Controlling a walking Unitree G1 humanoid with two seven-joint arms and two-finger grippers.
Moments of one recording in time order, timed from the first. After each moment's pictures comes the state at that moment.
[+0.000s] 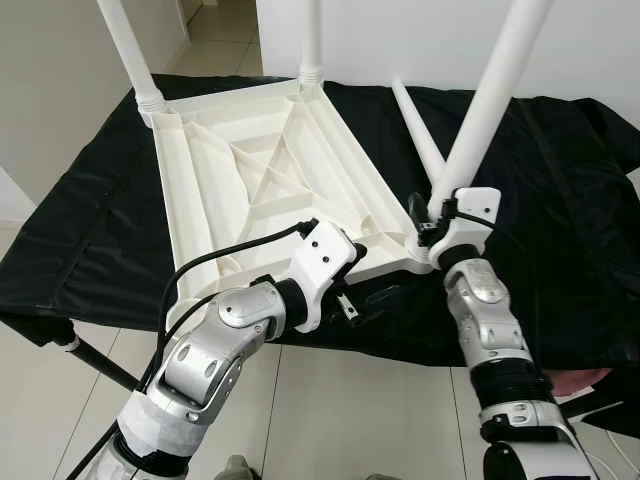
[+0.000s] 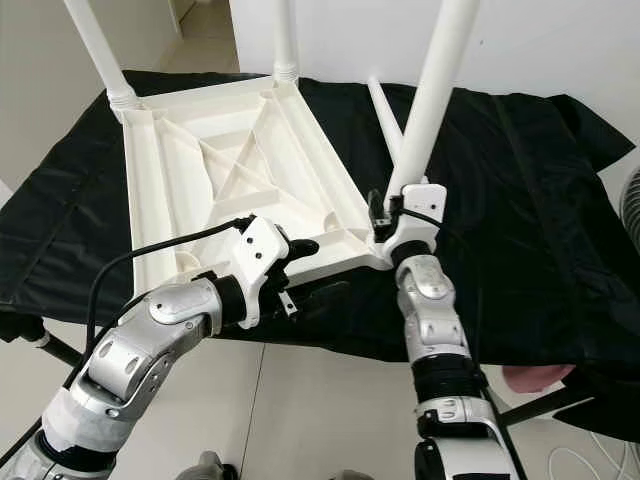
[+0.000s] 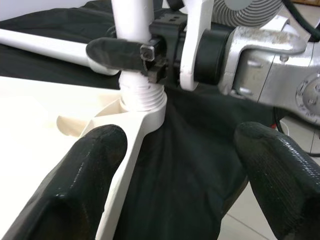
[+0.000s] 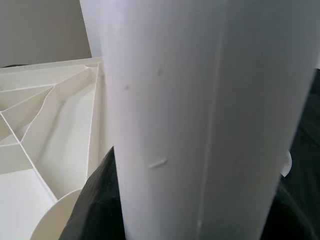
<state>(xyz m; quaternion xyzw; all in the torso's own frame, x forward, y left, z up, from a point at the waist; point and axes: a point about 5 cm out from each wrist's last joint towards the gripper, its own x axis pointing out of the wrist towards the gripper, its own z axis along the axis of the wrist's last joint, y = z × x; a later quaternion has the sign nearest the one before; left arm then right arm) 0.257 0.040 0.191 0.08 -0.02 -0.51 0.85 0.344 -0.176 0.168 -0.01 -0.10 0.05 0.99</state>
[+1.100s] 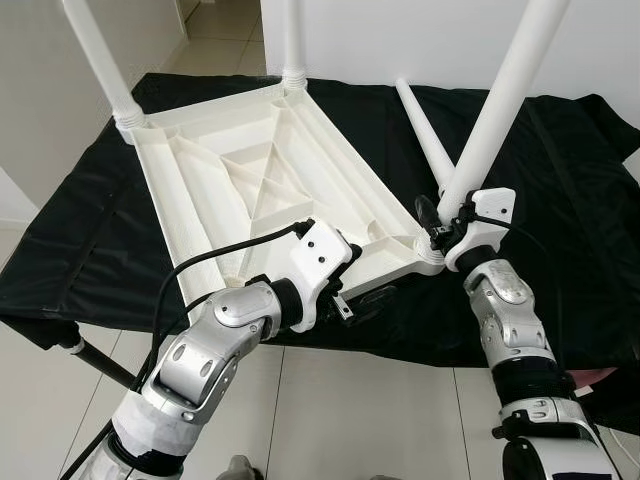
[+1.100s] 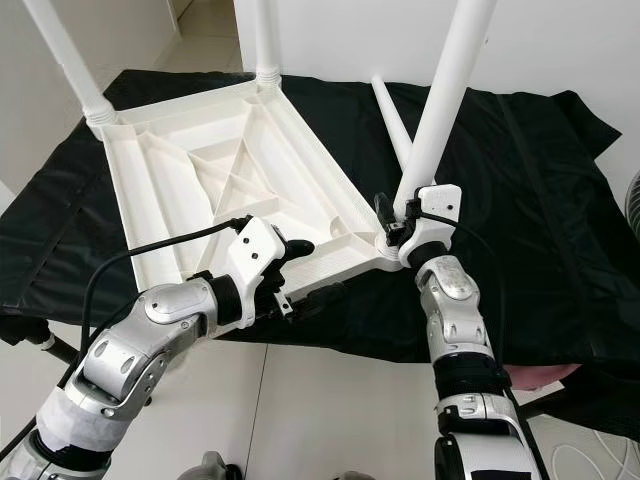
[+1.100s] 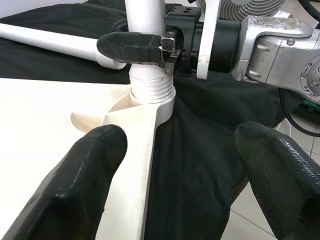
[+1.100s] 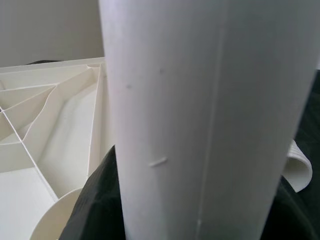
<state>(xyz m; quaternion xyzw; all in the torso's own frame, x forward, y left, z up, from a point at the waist) 0.257 0.043 0.190 0.08 -0.01 -0.51 0.85 0.343 -0.190 0.168 -0.02 -0.11 0.13 0.99</state>
